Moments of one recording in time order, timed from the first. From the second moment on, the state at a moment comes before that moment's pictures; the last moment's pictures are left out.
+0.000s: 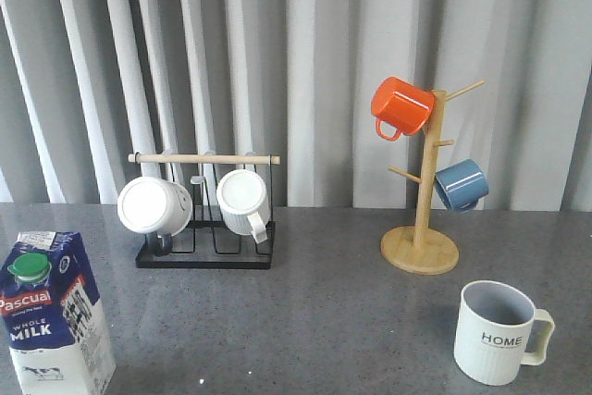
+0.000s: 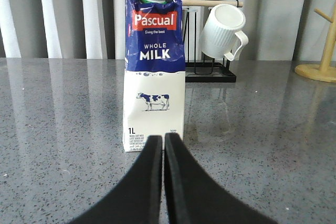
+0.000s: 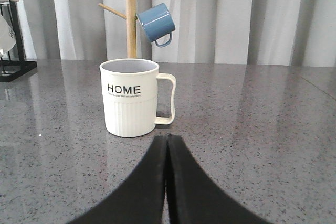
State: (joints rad) left arm -0.10 -0.01 0.03 -0.01 0.08 -0.07; right arm -0.05 -0.01 0.03 -0.03 0.09 0.00
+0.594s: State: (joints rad) left arm -0.10 -0.01 0.03 -0.01 0.08 -0.07; right arm -0.05 -0.01 0.03 -0.03 0.09 -0.01
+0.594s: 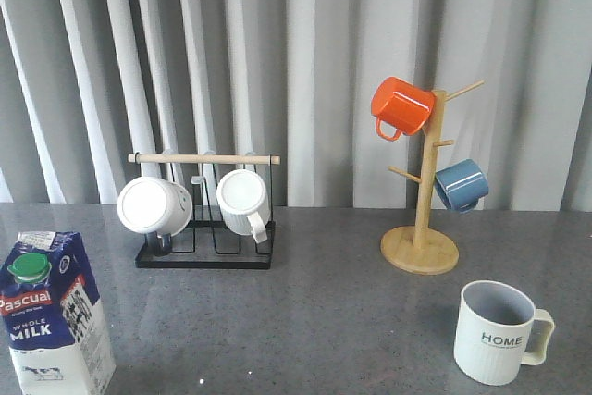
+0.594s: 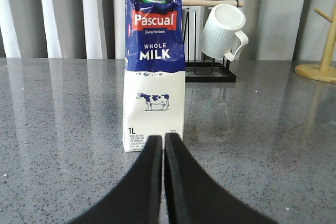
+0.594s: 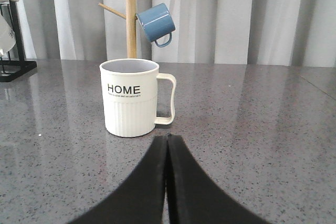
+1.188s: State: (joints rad) left arm -0.10 -0.01 0.03 -0.01 0.01 -0.07; right arm -0.05 -0.01 0.03 -0.07 0.08 -0.07
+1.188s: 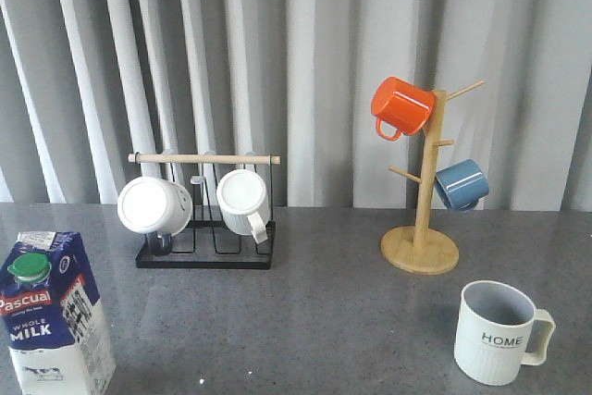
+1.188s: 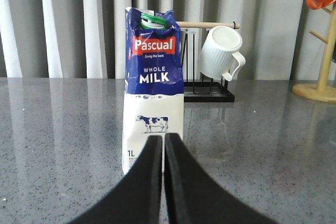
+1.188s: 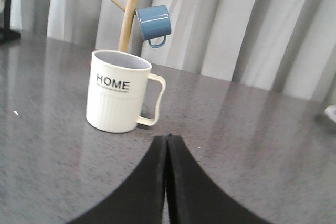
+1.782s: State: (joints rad) left arm -0.10 0.59 -0.48 0.01 -0.15 -0.02; right arm -0.03 0.56 -0.52 0.19 -0.15 -0.12
